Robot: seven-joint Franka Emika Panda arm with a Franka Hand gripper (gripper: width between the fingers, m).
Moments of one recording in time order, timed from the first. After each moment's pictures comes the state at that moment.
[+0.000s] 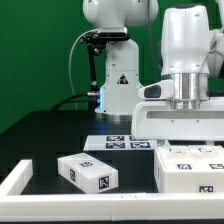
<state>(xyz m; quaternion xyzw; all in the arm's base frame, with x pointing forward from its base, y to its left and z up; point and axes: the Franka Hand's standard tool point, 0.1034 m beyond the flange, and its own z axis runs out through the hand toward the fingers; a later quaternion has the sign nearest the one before) 0.510 0.083 0.013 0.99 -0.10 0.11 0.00</state>
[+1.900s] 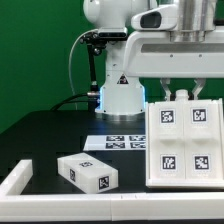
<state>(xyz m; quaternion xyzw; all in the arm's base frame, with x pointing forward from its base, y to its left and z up) 0.541 0.063 0.135 1.00 -0.04 -0.03 0.01</state>
